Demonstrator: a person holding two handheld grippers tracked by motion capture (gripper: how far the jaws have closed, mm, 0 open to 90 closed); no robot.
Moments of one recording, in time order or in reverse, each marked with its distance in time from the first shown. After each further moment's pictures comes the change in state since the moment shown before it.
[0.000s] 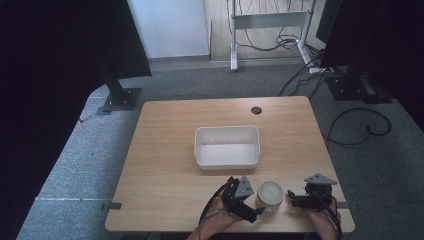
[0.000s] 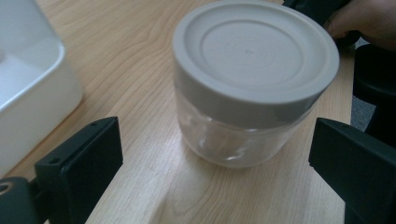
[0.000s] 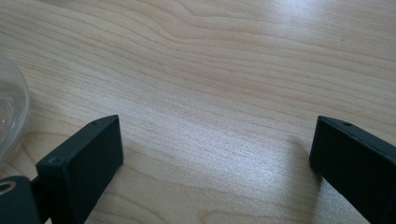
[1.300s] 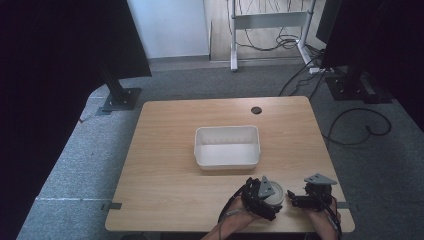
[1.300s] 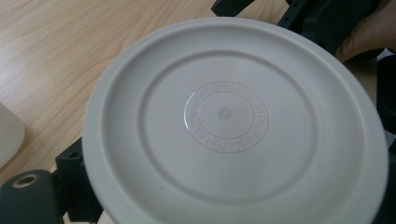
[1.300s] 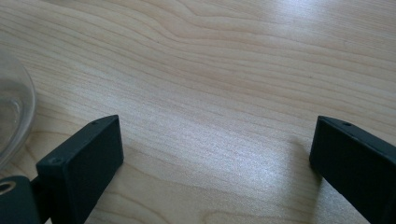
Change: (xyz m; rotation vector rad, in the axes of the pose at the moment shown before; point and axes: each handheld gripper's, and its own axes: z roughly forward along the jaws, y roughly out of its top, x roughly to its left) left arm -0.018 0.023 0.048 0.042 0.018 0.011; right arm 0.000 0.000 0.000 0.000 0.004 -0.003
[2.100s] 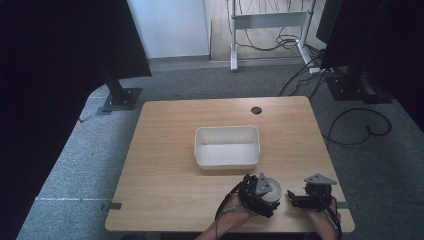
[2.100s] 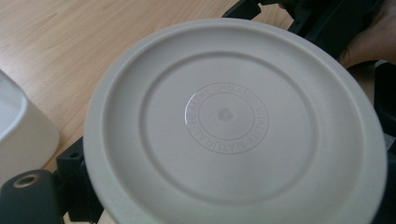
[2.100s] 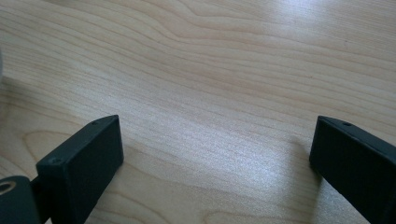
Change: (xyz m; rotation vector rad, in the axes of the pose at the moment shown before) left arm 0.008 0.008 -0.017 -0.011 0.019 0.021; right arm 0.000 0.000 0.000 0.000 0.001 -0.002
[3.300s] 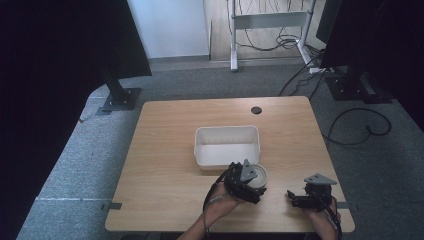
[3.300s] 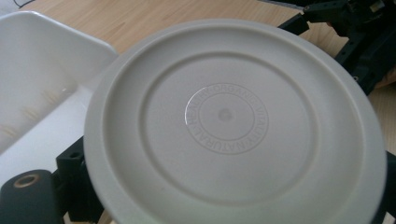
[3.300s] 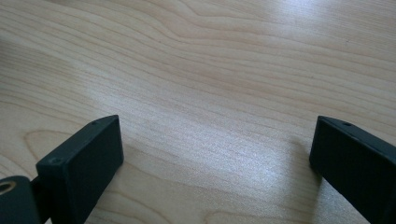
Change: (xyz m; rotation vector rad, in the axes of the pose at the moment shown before) left arm 0.038 0.005 -0.036 -0.012 0.087 -0.036; right arm 0.000 0.000 0.000 0.000 0.002 -0.002
